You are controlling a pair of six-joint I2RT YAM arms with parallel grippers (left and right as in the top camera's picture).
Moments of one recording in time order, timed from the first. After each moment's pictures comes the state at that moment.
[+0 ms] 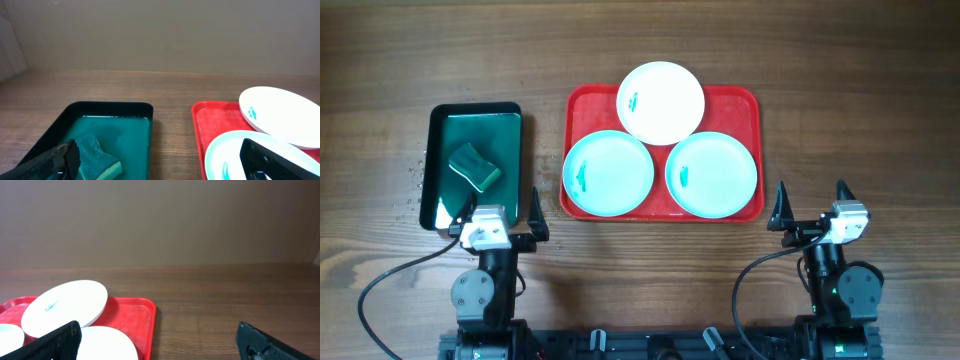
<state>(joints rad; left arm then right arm) 0.02 0.01 0.01 -0.07 -0.03 -0.03 0.01 0.01 0.01 0.00 -0.03 0.04</state>
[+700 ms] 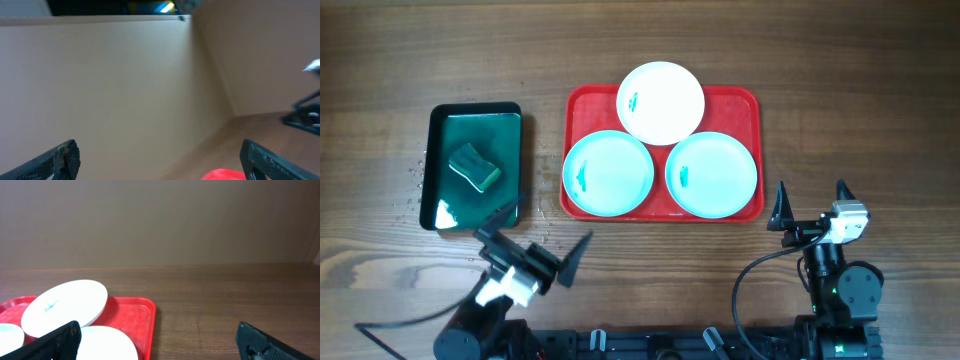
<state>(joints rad) 0.02 0.02 0.03 0.54 0.67 0.03 0.01 0.02 0.01 0.00 -0.03 0.04</state>
